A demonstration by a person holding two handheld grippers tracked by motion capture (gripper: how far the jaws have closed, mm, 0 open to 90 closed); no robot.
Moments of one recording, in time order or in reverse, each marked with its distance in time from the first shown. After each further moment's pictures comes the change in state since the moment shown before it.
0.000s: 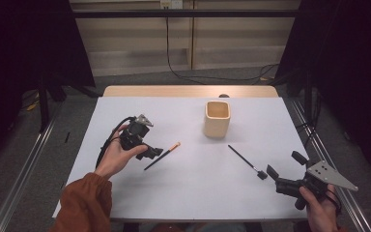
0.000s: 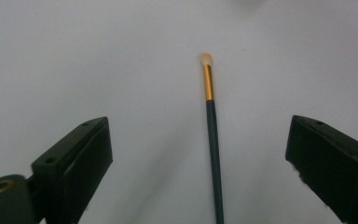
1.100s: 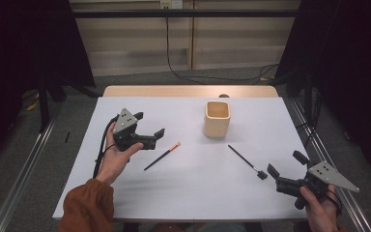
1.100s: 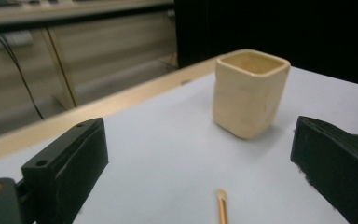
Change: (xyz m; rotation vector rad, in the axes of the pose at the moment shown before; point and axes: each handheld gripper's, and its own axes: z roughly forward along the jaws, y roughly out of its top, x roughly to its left) left arm -0.007 -0.013 -0.023 -0.616 0.121 -0.041; right arm 0.000 0.000 -0.001 -0.022 -0.015 0.006
